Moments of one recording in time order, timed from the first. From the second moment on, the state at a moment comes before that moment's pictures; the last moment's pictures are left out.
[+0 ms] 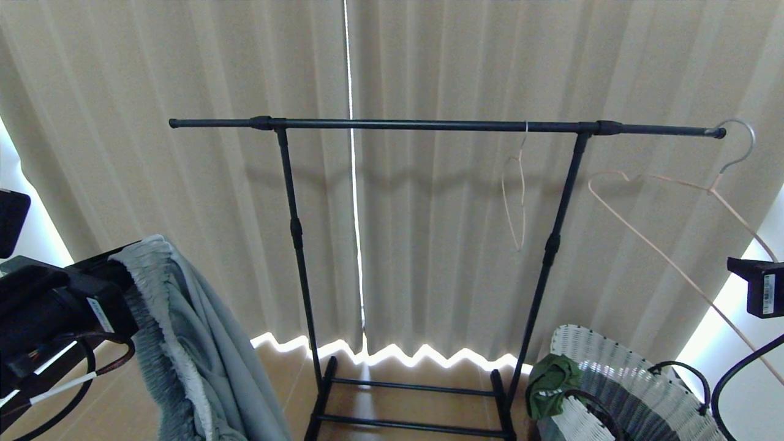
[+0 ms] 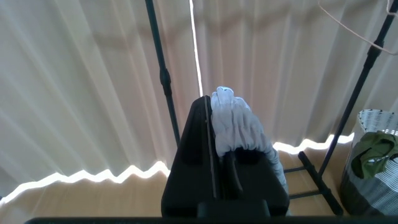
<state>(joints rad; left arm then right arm) -0.21 1.14 -0.39 -0.70 -0.01 0.11 -0.15 1.26 -0.64 -0.24 -0.02 -0.13</state>
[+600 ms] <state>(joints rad) -0.21 1.14 -0.39 -0.70 -0.01 0.11 0.03 1.16 -0.64 -0.27 0.17 -0.04</state>
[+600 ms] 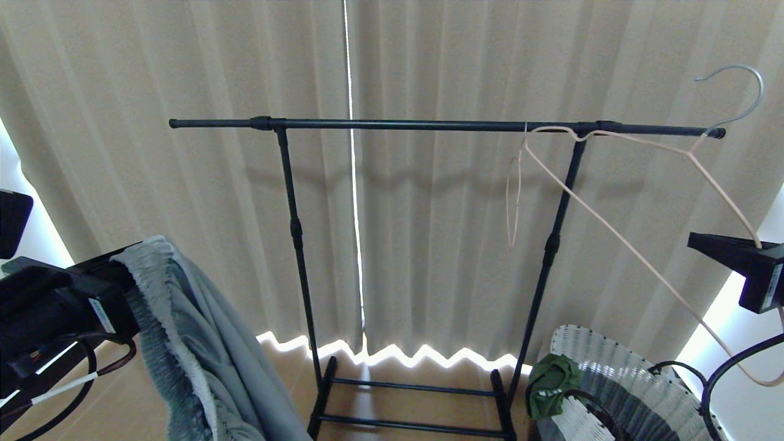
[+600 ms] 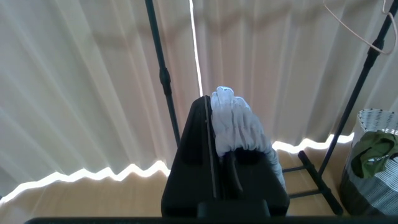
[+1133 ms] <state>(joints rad) -0.21 1.14 -0.39 -0.70 -0.01 0.11 0.17 1.15 -0.50 -0.26 0.17 -0.11</state>
